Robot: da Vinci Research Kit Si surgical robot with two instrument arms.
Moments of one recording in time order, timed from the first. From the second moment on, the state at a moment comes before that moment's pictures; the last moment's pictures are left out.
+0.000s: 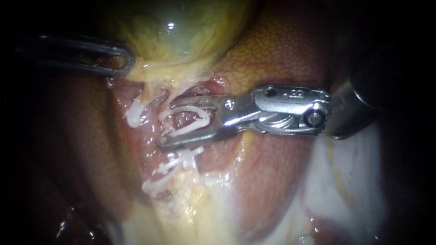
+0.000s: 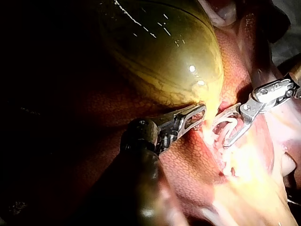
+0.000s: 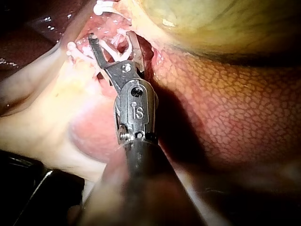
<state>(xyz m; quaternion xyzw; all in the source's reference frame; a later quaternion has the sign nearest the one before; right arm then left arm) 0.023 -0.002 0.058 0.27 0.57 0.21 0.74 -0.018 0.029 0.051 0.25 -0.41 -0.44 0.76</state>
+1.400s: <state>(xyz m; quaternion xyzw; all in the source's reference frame) 0.015 -0.001 0.055 0.27 0.57 0.21 0.74 -0.018 0.029 0.051 0.25 -0.41 -0.44 0.76</state>
